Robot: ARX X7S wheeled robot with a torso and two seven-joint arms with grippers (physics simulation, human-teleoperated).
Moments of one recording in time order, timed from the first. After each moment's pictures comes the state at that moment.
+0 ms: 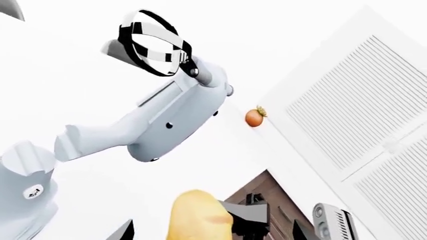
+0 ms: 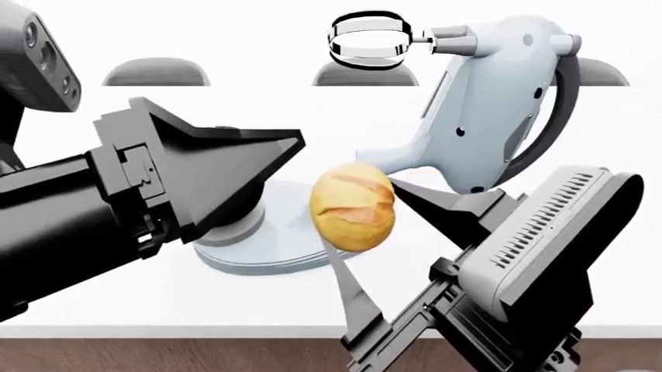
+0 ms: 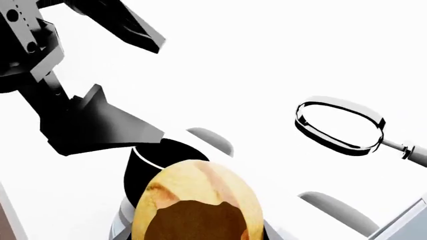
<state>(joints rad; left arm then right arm) -0.91 -0.70 0.09 0.47 -2.64 -0.74 -0.89 0.75 0.81 -0.39 -1.04 1.23 0.82 0.51</state>
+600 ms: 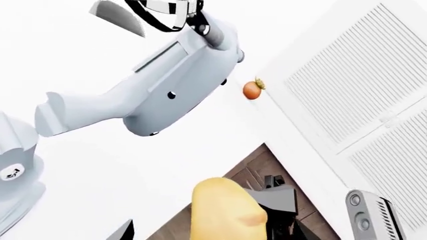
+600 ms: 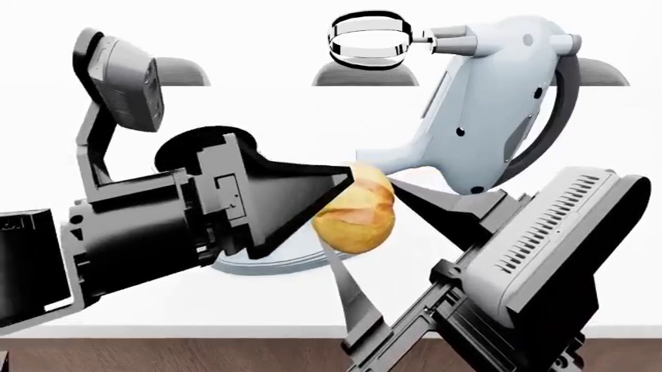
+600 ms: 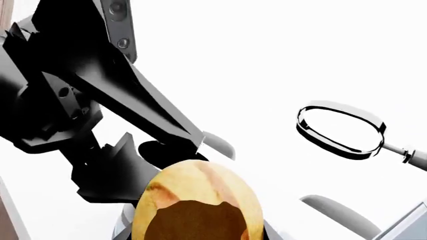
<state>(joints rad) -0.92 -0.61 0.22 0.37 -2.56 -0.84 -0.82 0.78 0.87 -0.50 -1.03 1.21 0.72 0.53</state>
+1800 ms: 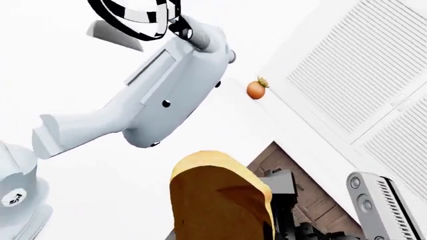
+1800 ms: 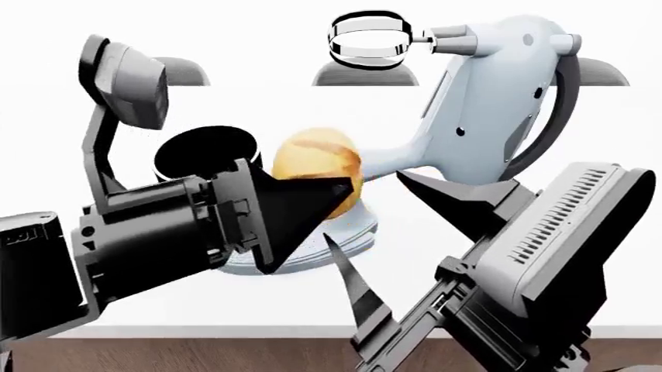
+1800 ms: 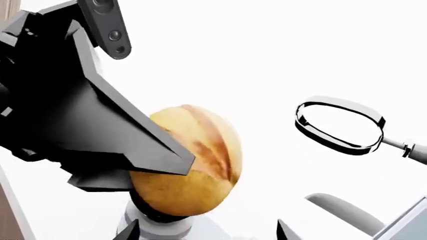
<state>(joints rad) -0.93 -0.60 0.21 0.40 -2.44 -0.89 -0.76 0.78 0.93 -0.54 -1.00 1.20 0.62 0.49</state>
